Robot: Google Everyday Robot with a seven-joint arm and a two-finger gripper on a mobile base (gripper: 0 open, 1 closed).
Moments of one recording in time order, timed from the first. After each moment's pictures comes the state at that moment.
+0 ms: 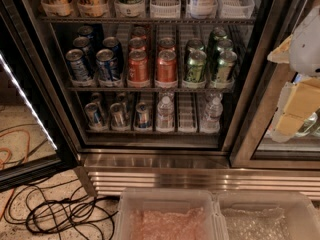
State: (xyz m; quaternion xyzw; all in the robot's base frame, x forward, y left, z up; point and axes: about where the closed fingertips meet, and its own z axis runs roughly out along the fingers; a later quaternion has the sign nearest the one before) arm 0.438 -0.217 0.976 -0.60 0.78 -0.03 0.16
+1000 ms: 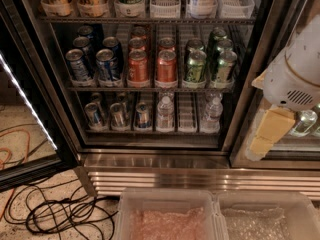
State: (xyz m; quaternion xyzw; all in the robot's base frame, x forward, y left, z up) arm 0.443 -0.201 0.914 -0.58 0.80 -0.01 0.15
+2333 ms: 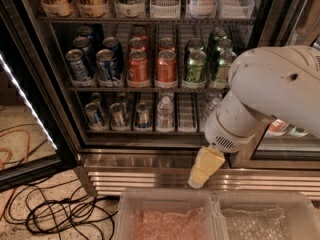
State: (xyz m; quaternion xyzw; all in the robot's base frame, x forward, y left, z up) arm 0.444 -0.118 0.803 -0.53 0.83 0.03 0.15
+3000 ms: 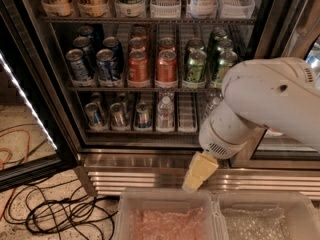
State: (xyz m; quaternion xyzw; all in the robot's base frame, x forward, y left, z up) arm 0.442 -0.107 0.787 -0.53 0.83 0.04 0.16
